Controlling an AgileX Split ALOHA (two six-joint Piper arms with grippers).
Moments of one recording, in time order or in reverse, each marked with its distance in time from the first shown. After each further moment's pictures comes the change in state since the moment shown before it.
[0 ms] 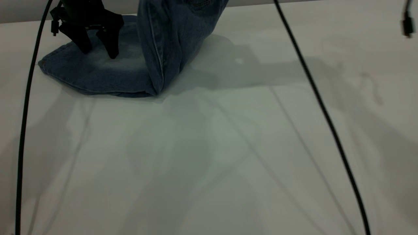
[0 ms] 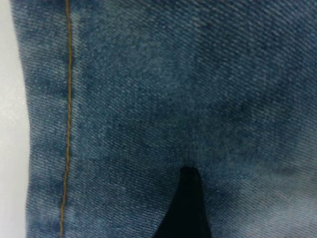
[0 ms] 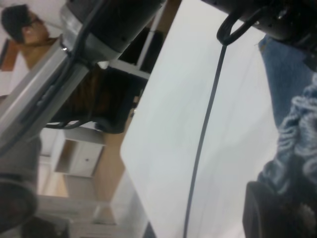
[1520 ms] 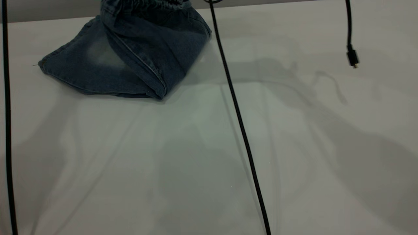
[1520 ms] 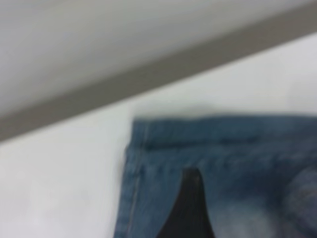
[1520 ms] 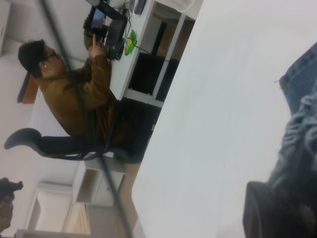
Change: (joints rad) left arm -0.047 -0.265 -0.242 -0.022 0.004 -0.034; right arm 0.120 0.247 -0.255 0.167 -0.116 0.013
